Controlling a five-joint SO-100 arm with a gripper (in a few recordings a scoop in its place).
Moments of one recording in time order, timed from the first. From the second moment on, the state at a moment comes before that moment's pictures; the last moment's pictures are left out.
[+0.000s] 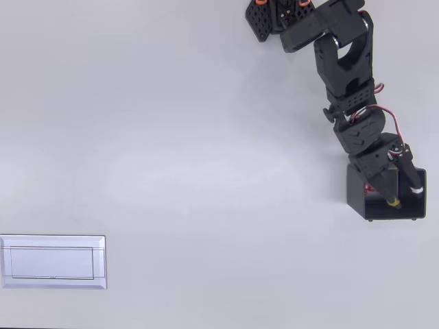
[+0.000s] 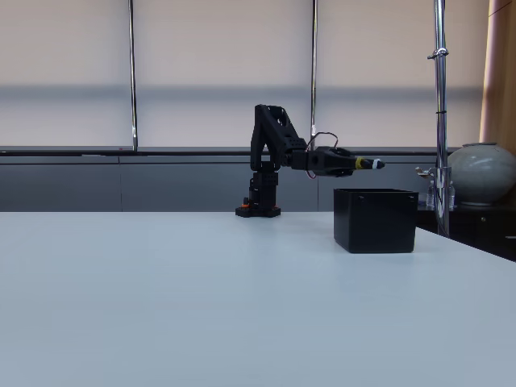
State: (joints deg) arm -31.9 88.5 39.0 -51.3 1.1
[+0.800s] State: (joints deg) arm -13.6 42.4 28.1 -9.1 -6.8
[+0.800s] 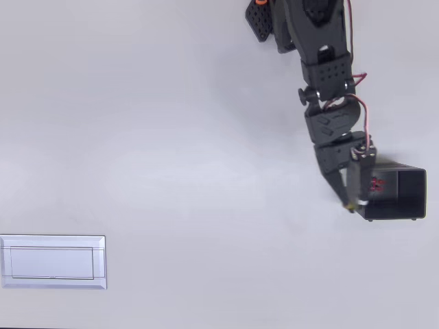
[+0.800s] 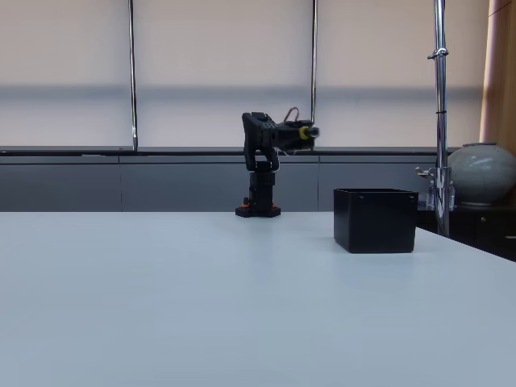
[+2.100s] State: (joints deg) arm -0.5 -8.4 0.3 73.9 0.2
